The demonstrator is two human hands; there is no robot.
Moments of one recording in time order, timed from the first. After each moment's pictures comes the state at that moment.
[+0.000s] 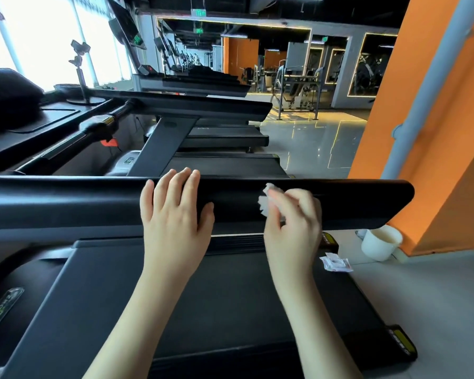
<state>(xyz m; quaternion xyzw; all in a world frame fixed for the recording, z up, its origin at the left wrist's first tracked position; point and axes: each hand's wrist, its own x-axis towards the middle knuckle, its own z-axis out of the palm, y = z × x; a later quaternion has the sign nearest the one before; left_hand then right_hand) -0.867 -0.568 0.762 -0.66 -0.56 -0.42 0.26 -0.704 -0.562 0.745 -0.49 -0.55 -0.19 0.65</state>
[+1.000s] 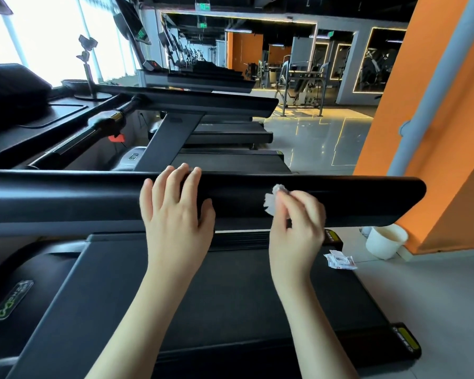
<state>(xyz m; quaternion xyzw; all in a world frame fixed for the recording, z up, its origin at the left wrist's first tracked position) -0.878 -0.573 0.760 -0.65 -0.57 -0.44 0.24 -0.720 -0.560 0.732 -0.47 -0.51 -0.19 0.70</state>
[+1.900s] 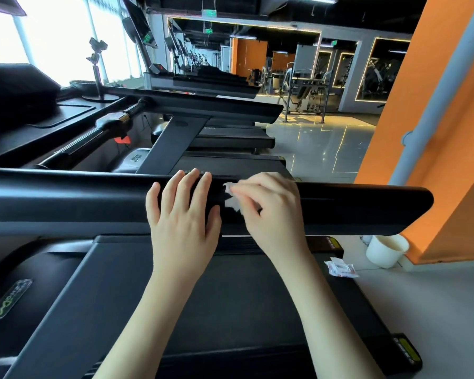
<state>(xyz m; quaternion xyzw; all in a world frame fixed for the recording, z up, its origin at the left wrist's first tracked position) -0.884 -0.571 0.756 -0.64 -0.56 -0.43 0.29 -0.738 -0.553 0.784 -0.37 -0.74 -0.14 0.54</state>
